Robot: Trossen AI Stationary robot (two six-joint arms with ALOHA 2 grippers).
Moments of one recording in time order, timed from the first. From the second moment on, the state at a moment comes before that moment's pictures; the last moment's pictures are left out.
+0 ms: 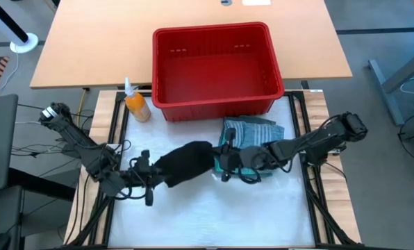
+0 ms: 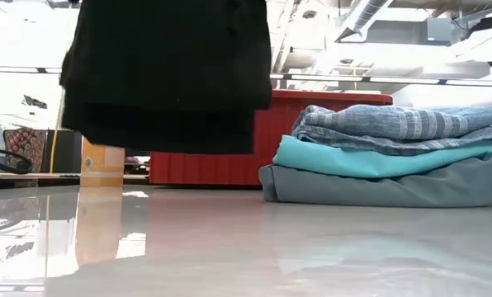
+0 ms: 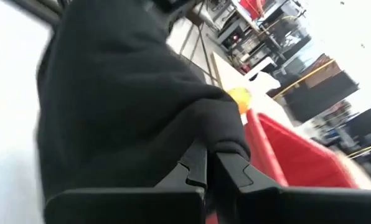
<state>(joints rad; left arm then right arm) -0.70 1.08 0.87 -0.17 -0.91 -0.42 0.27 1.49 1.14 0.08 0.60 -0.63</state>
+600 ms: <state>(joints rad) -0.33 1.09 1.01 -0.81 -0.88 0.10 -0.02 1.69 1.14 0.32 0.42 -1.09</state>
